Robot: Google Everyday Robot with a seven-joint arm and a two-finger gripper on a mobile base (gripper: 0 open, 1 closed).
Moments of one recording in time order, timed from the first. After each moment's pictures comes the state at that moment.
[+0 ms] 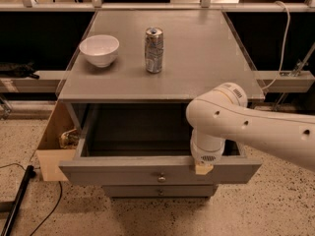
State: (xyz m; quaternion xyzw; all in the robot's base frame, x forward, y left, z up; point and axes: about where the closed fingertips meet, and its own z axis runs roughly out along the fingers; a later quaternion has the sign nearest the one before) arm 0.461 -0.130 0.648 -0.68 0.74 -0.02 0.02
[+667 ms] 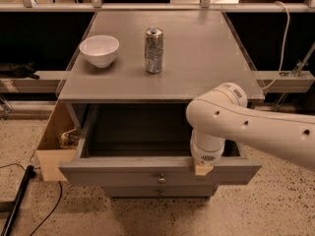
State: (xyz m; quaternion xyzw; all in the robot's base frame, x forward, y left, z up) arm 0.461 -0.130 0.648 -0.68 0.74 -0.02 0.02
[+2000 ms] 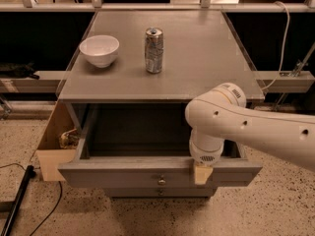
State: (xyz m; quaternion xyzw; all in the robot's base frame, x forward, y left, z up) arm 0.461 -0.130 0.648 -0.68 0.74 -0.02 0.02
